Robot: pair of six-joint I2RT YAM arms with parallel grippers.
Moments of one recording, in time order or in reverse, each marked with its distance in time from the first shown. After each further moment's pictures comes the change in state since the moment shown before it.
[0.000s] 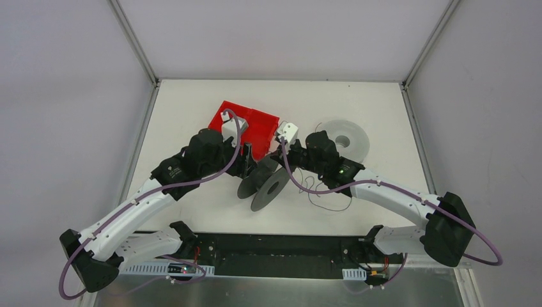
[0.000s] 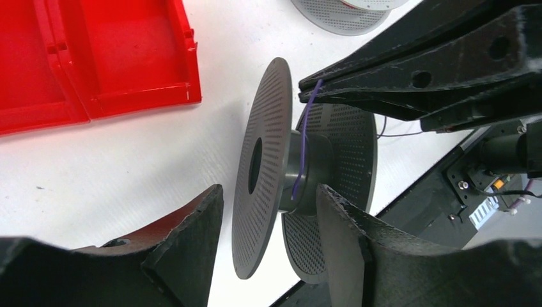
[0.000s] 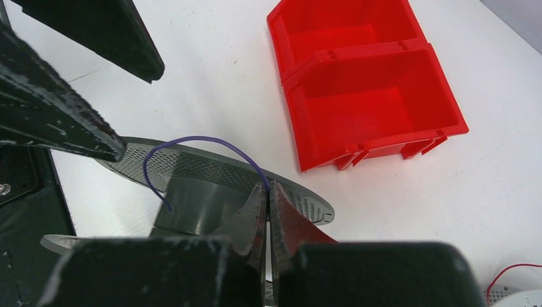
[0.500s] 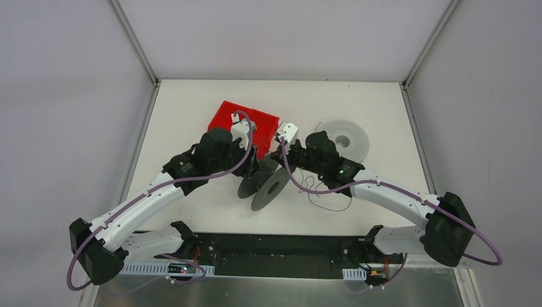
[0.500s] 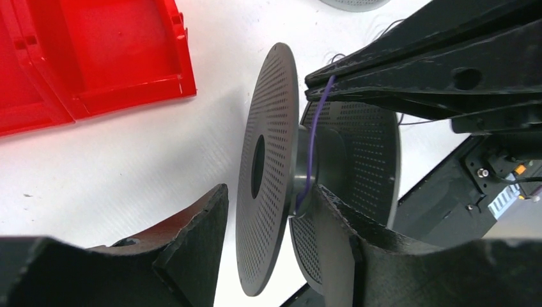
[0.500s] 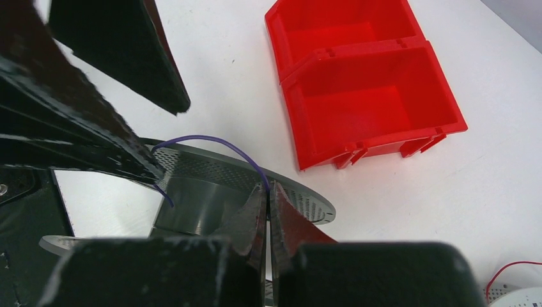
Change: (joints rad) left arm 0.006 0.063 -0.011 0.031 0.043 0.032; right arm 0.000 0.001 -0.003 0.002 0.007 0.000
